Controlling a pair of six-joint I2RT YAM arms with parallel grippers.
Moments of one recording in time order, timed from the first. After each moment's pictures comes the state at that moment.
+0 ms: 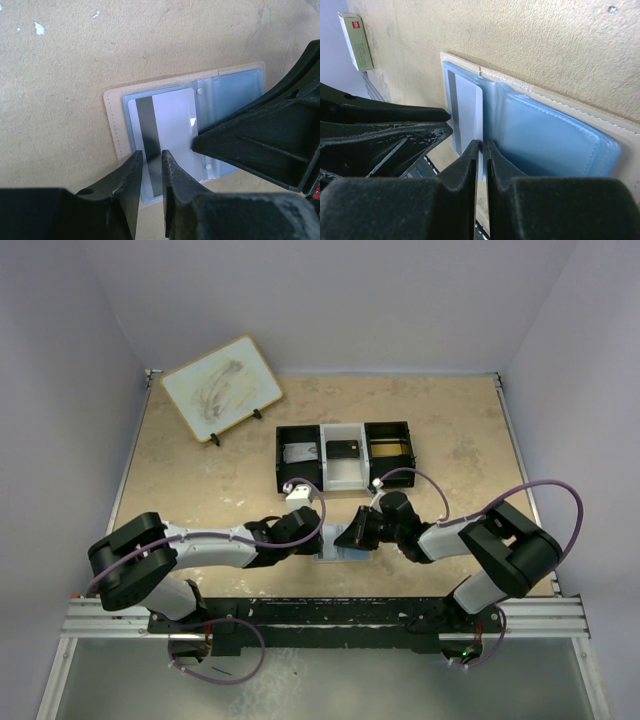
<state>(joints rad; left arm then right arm) -1.06 1.47 0.62 0.01 -0.32 -0.92 0.66 1.54 0.34 0.55 -0.40 0.97</state>
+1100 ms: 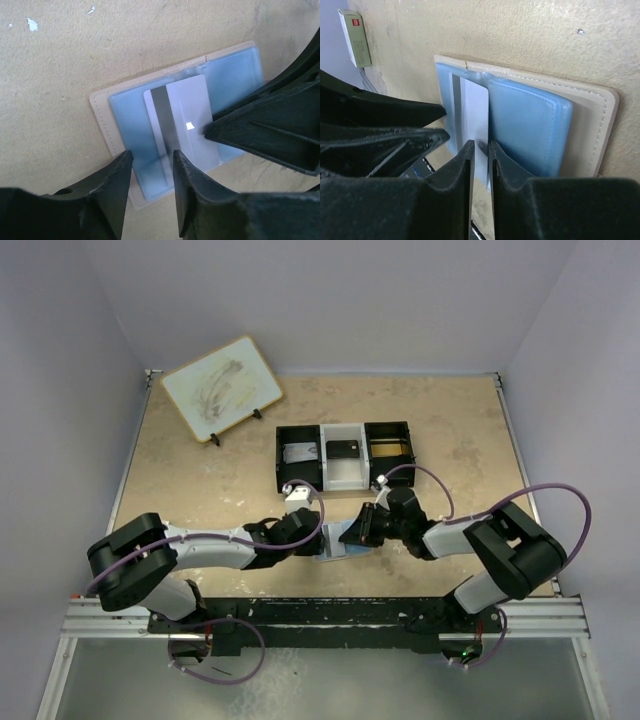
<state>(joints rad) -1.06 1.46 0.59 0.04 -0.31 -0.92 0.58 1.52 0.33 0.53 -0.46 0.89</state>
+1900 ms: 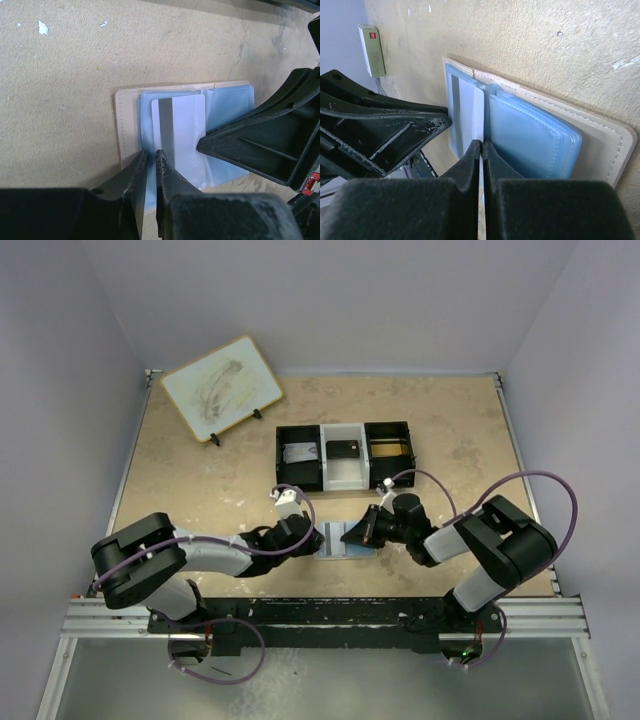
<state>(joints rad) -1.05 1.48 0.46 0.34 -0.34 -1.07 0.57 1.60 0.26 0.76 -0.47 0.95</state>
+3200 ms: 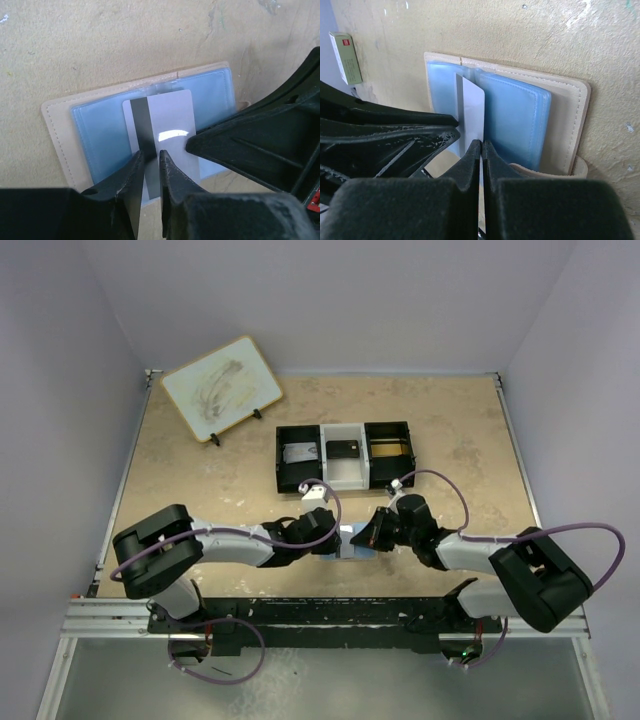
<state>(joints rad) -1.10 1.59 0.68 0.15 -0.29 -0.97 0.58 1.32 0.26 0.39 -0.35 0.91</state>
